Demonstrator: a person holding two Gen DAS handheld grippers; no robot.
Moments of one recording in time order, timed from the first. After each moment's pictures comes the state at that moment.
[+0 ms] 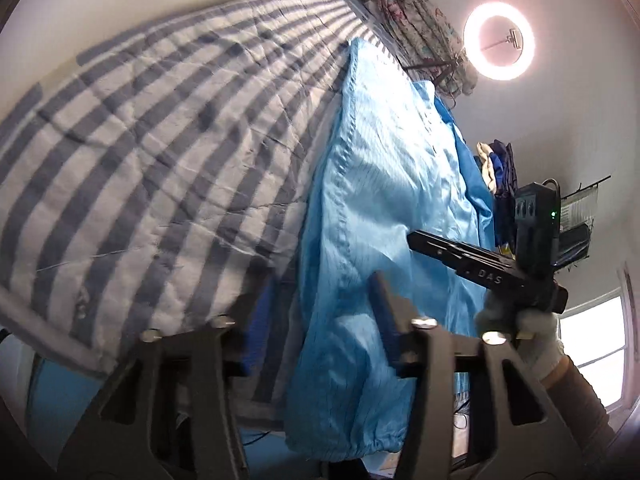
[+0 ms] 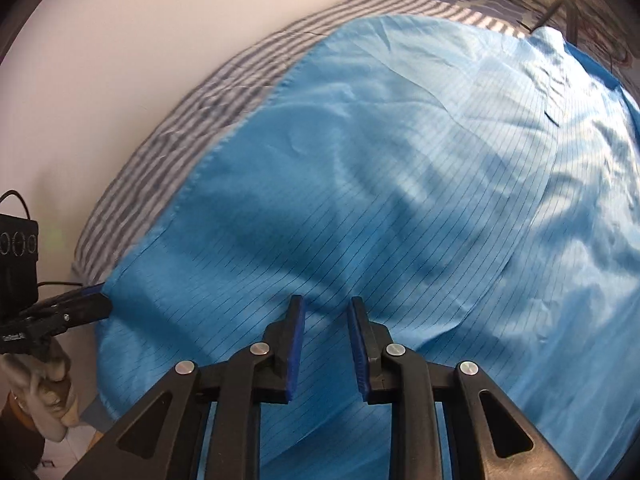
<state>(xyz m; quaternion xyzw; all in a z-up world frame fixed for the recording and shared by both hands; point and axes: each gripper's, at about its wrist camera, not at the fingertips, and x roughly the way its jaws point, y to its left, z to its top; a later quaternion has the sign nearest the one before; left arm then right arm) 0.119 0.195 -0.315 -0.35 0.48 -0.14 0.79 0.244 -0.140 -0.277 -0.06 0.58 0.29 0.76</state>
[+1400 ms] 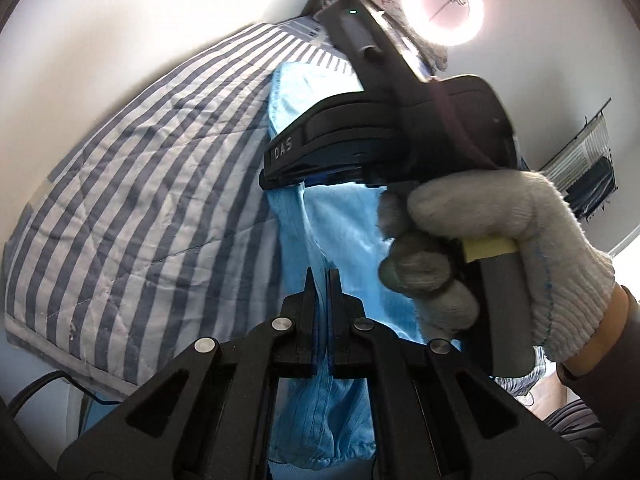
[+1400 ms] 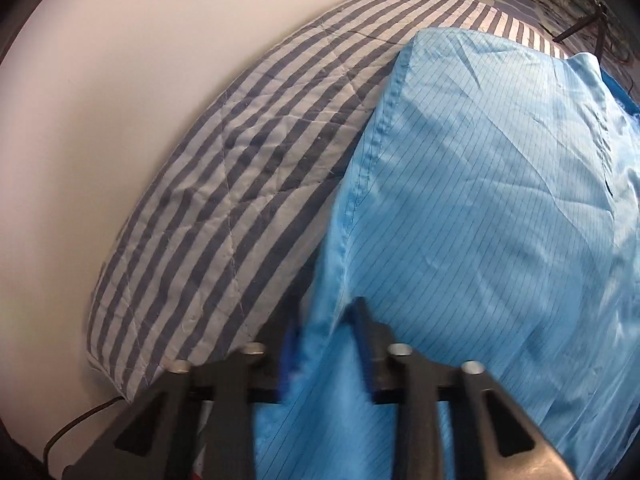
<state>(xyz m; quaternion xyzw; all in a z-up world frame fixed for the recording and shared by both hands) 0.122 0.116 -0.247 -0.21 0.44 -0.13 0.86 0.285 0.010 -0.270 -0.07 0.63 0.23 0.74</state>
